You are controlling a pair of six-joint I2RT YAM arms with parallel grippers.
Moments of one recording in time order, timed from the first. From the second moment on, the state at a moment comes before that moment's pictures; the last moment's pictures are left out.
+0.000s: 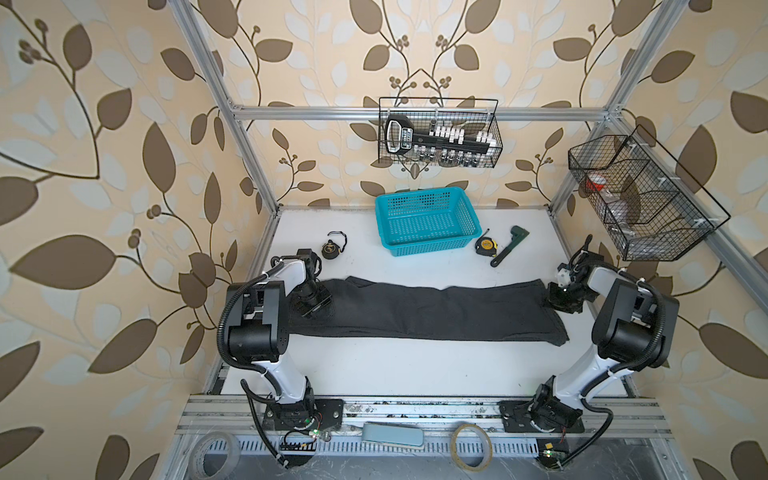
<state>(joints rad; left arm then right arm) 0.09 1.71 1.03 -0.89 0.11 -0.68 -0.50 1.77 1.05 -0.71 -0.19 -0.14</state>
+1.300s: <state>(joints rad) 0.09 1.65 1.17 -0.93 0.21 -0.68 0.06 1.24 1.17 -1.05 0.16 0.47</state>
